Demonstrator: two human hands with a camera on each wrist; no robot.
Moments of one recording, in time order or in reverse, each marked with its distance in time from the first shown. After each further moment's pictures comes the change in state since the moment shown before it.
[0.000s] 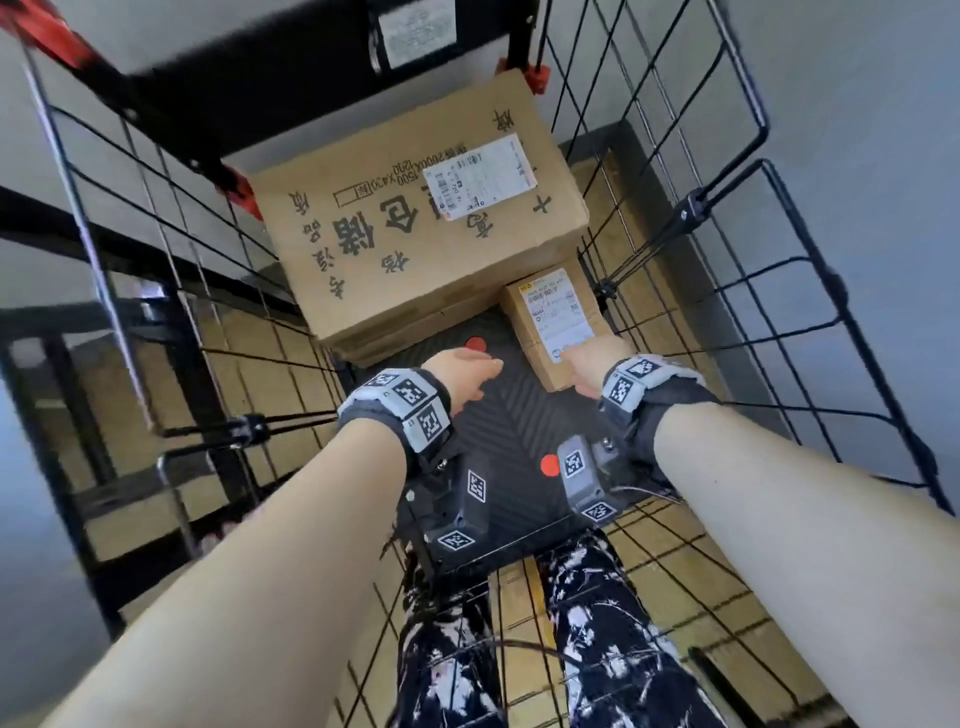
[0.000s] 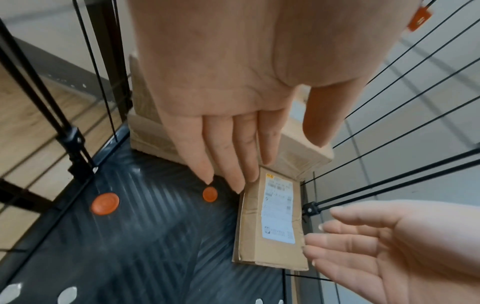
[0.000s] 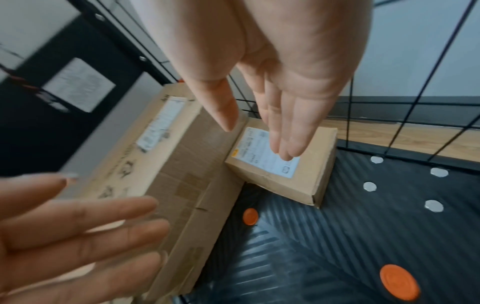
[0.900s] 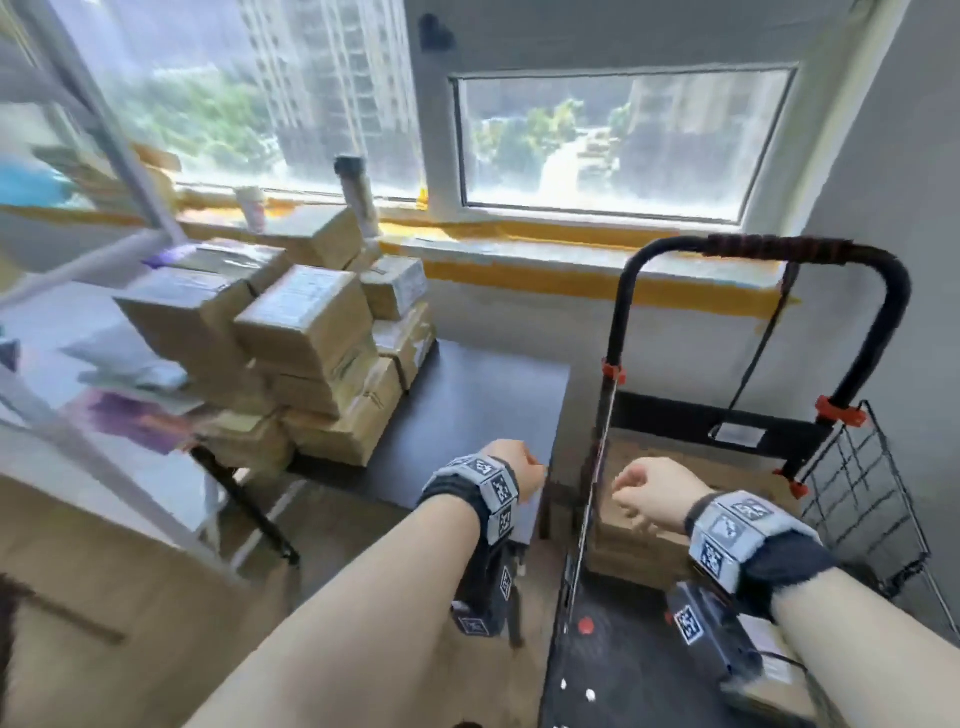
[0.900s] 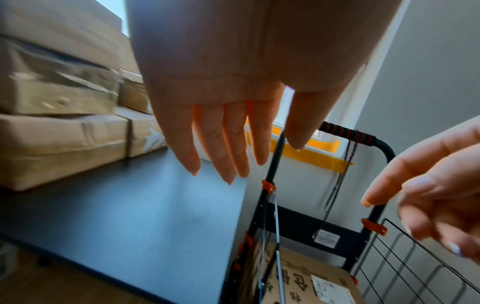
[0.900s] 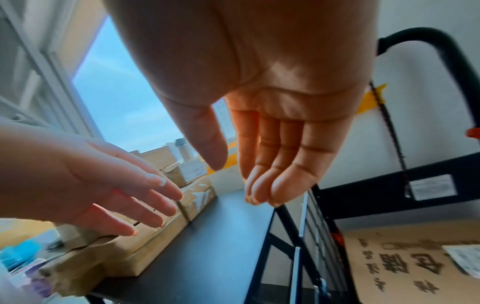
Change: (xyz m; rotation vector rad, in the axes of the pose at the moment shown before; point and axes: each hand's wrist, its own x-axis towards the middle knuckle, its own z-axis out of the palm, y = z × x) left_hand -0.395 -0.112 -0.119 0.326 0.787 0.206; right_hand -0.411 -0.092 0.045 -0.691 -0.084 -0.986
